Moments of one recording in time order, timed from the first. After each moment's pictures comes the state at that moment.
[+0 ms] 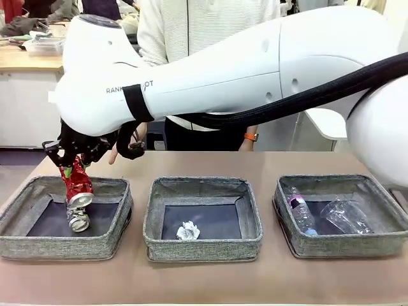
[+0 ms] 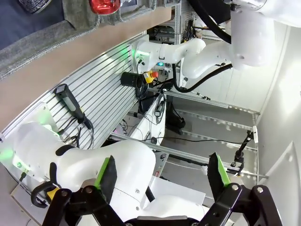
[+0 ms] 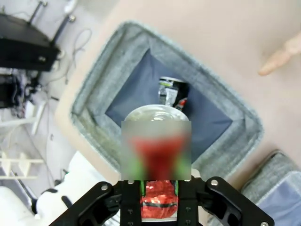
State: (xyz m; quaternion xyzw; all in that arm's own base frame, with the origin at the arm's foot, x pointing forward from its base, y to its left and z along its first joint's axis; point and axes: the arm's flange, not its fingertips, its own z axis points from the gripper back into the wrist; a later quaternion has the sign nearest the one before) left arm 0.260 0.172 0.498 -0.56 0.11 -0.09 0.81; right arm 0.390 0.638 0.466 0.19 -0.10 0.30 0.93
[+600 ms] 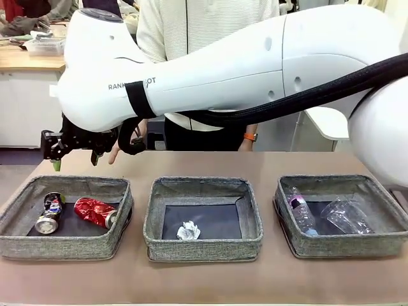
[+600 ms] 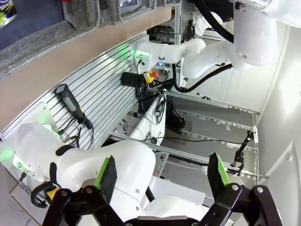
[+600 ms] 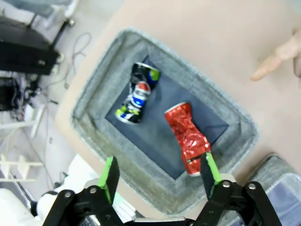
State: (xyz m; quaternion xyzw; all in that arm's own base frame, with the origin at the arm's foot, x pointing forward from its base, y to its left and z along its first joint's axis) left arm 0.260 0.172 0.498 -0.56 0.11 -0.09 0.81; right arm 0.393 0.637 0.473 0.19 -0.11 0.30 0.93
